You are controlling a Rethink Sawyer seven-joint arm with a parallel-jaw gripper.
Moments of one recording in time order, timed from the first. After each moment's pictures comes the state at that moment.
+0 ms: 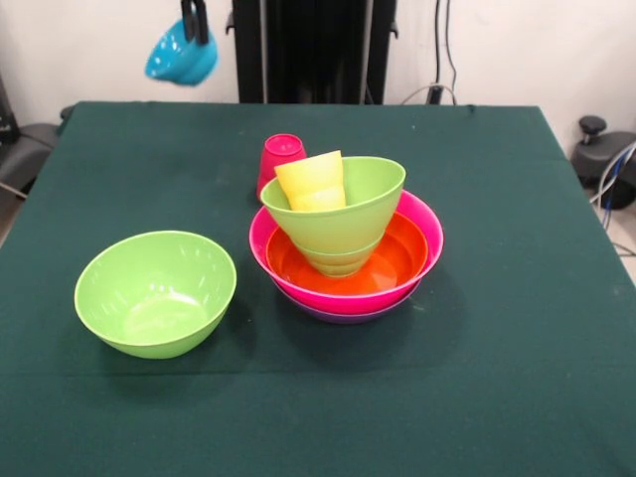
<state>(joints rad) -1.07 -1.10 0.51 2.34 -0.41 0.28 2.13</state>
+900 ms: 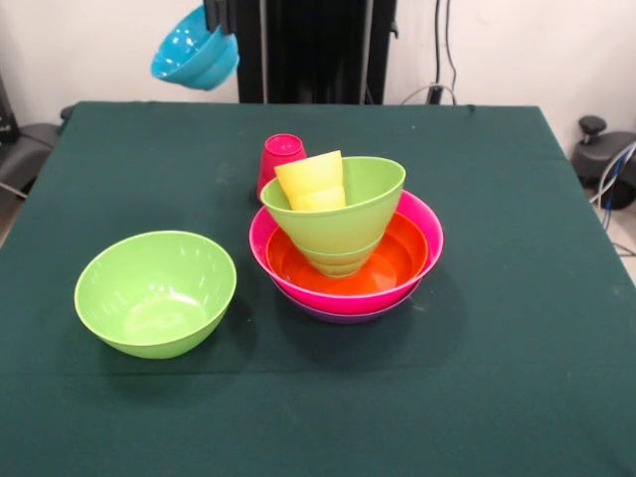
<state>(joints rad) -1.00 -1.13 0.69 2.20 -0.39 0.42 2.12</state>
